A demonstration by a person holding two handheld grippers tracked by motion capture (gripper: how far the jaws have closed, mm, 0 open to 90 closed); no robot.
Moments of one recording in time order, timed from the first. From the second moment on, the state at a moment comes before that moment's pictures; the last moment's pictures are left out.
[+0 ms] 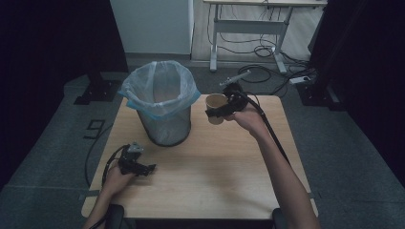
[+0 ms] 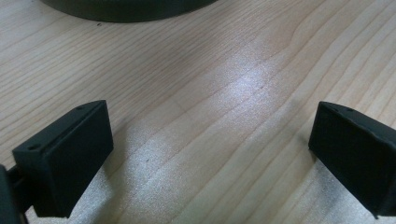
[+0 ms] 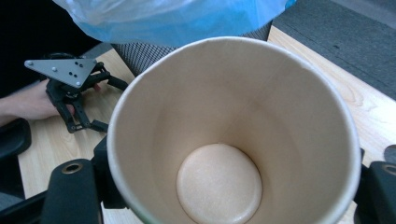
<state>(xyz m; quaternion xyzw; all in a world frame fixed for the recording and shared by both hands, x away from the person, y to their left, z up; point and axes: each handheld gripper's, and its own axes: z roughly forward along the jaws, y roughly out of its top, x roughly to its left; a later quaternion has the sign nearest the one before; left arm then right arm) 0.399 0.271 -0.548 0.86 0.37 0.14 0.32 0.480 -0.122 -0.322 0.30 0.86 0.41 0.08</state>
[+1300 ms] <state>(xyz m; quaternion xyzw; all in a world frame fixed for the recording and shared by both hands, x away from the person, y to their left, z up) 0.400 0.270 -0.549 0.86 0.37 0.14 0.32 0.521 -0.048 -0.231 0.28 0.86 0.43 0.08</state>
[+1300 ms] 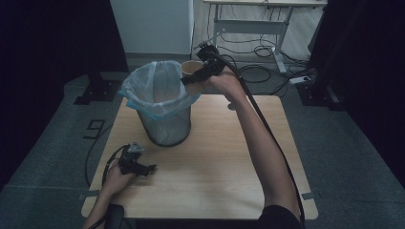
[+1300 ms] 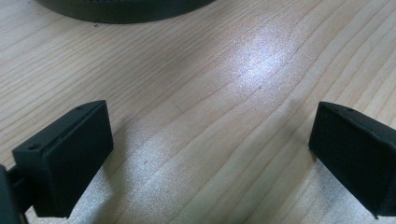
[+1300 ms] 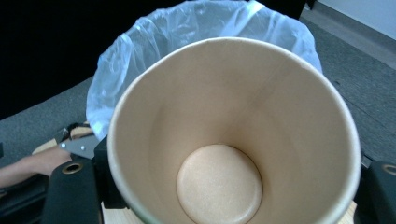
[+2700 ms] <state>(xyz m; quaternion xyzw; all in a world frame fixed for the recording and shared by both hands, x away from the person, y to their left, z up) 0.400 0.268 -0.549 0.86 0.36 0.13 0.33 0.542 0.009 -0.275 0.26 0.87 0.40 0.09</state>
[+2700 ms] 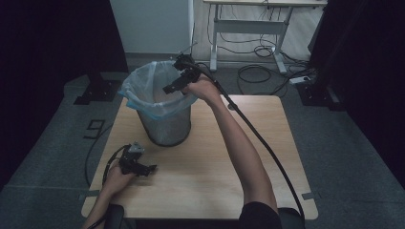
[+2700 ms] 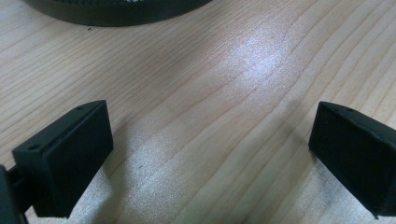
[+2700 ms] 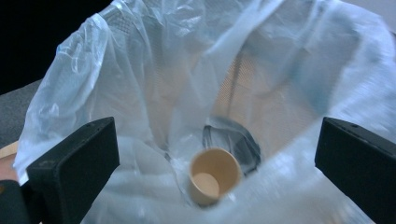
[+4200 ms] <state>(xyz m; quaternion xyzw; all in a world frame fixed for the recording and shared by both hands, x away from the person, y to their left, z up) 0.399 0.267 -0.548 0.86 0.37 0.14 0.32 0.486 -0.134 -0.309 0.31 0.85 0.41 0.13</state>
